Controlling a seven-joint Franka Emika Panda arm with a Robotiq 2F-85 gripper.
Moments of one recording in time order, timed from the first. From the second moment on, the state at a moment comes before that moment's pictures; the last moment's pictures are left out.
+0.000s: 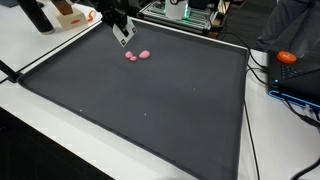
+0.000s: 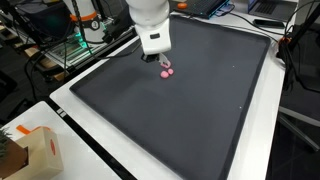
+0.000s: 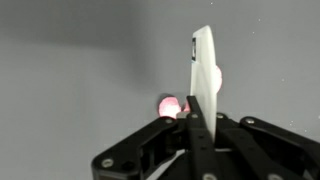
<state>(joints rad) -0.17 0.27 -0.04 -2.08 0.30 2.04 -0.42</state>
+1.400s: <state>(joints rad) -0.07 0.07 -0.01 -2.20 0.17 2.13 -0.39</state>
